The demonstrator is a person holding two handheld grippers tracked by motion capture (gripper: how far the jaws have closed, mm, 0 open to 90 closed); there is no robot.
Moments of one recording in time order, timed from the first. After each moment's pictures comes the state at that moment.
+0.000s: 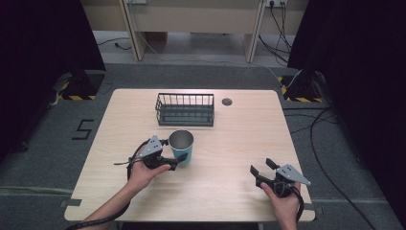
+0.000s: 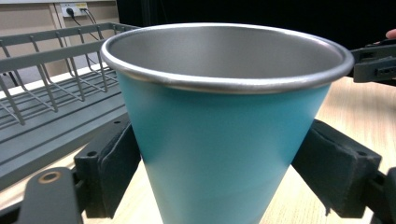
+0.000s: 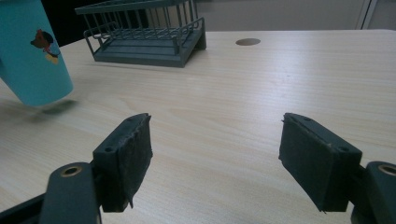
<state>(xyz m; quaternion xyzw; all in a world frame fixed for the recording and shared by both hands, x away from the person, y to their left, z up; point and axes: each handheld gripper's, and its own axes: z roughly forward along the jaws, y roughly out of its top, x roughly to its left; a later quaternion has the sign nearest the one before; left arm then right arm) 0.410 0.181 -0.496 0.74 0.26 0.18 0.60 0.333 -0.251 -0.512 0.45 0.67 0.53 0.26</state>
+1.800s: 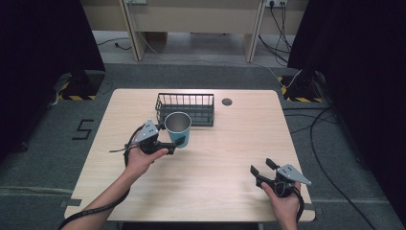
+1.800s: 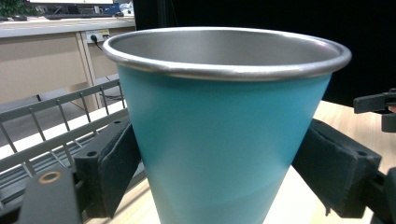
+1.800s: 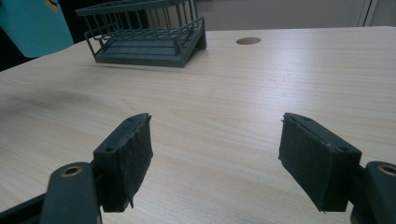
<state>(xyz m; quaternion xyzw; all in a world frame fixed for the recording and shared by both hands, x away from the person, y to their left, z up) 0.435 0.188 -0.453 0.72 0.26 0.21 0.61 0.333 -0.252 -0.512 0.45 0.67 0.53 0.26</state>
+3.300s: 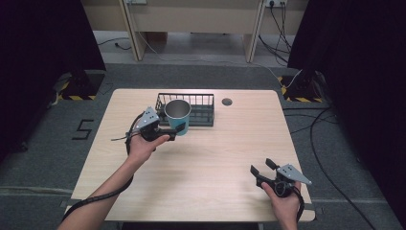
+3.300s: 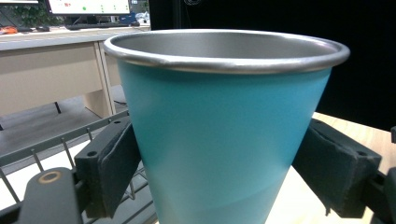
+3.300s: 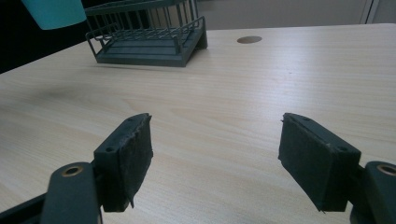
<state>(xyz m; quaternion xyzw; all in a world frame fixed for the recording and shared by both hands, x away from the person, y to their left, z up) 0.465 0.187 -0.432 0.70 0.27 0.23 0.62 0.334 -0.252 -0.512 0.46 0.67 0.53 0.25</state>
